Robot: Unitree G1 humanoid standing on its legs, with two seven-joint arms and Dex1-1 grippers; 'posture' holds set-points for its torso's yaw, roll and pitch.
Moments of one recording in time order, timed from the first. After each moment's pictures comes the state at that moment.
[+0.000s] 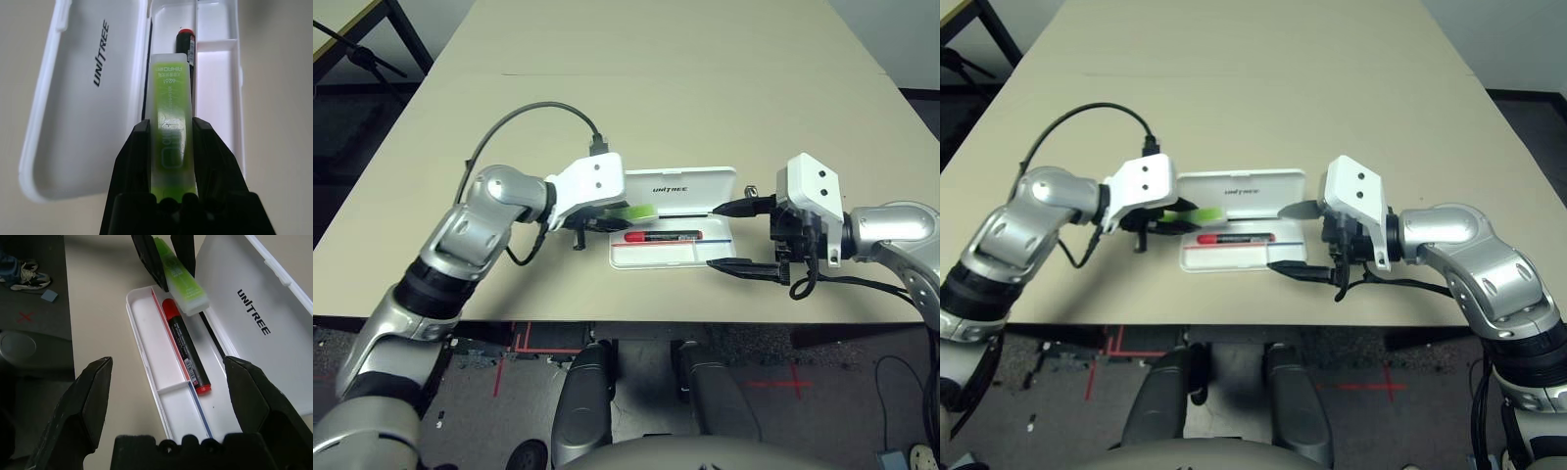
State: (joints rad) left arm -0.70 0.67 -0.39 -0.19 -0.11 0.63 -1.11; right arm -0.36 -0.85 0.07 -0.43 0.49 0.62 1.04
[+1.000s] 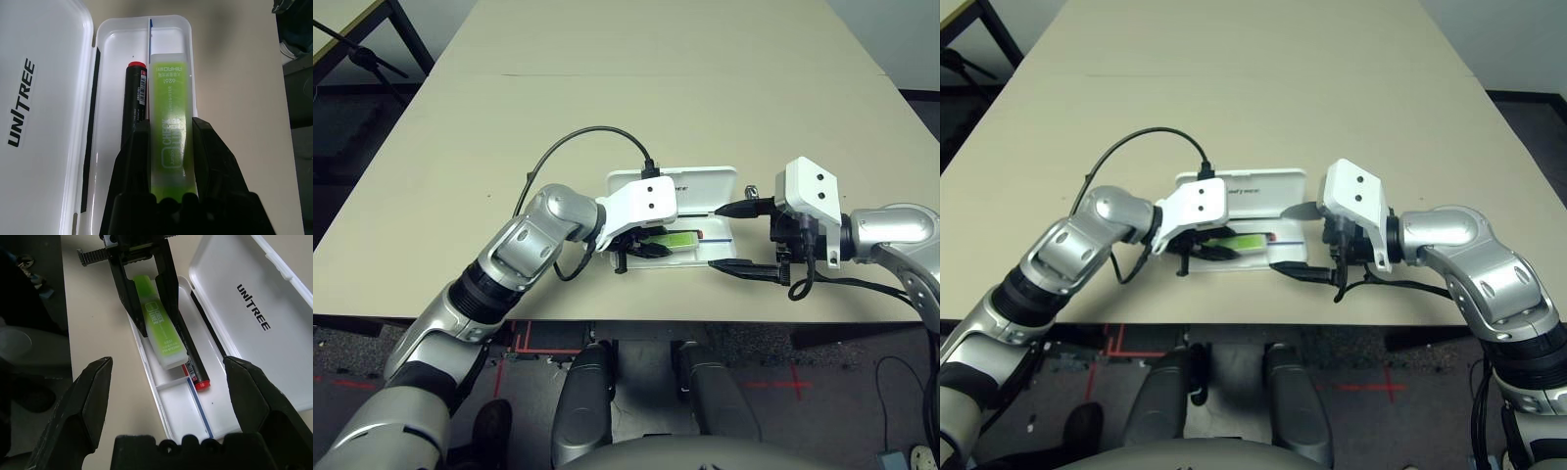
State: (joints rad) left arm -0.71 0.55 -0.50 -0.22 -0.11 0.75 -1.07; right arm -0.35 -0.85 0.07 -0.43 0.47 0.62 1.04
